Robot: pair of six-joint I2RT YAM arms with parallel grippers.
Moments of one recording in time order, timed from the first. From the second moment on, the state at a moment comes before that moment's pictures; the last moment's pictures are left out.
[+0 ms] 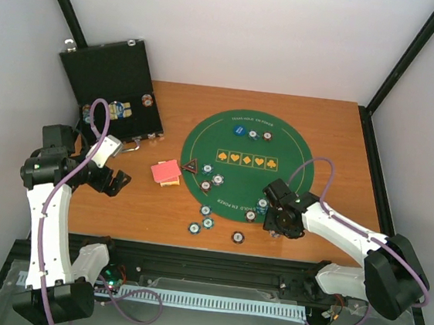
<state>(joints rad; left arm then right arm) 0.30 0.90 1.12 -1.30 0.48 0.65 0.64 1.24 0.64 -0.81 0.09 0.80</state>
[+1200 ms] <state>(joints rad) 0.30 0.91 1.14 -1.30 0.47 0.65 0.63 1.23 0.63 -0.79 0.09 0.77</state>
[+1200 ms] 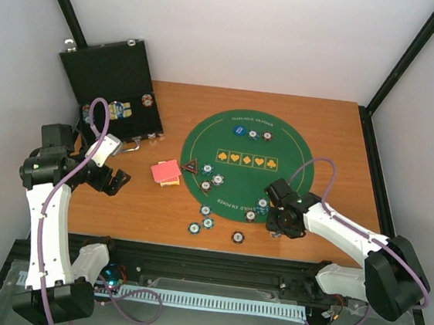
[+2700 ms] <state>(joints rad) 0.30 1.04 1.13 -1.25 0.47 0.65 0.18 2.36 2.04 -0.97 0.04 0.43</state>
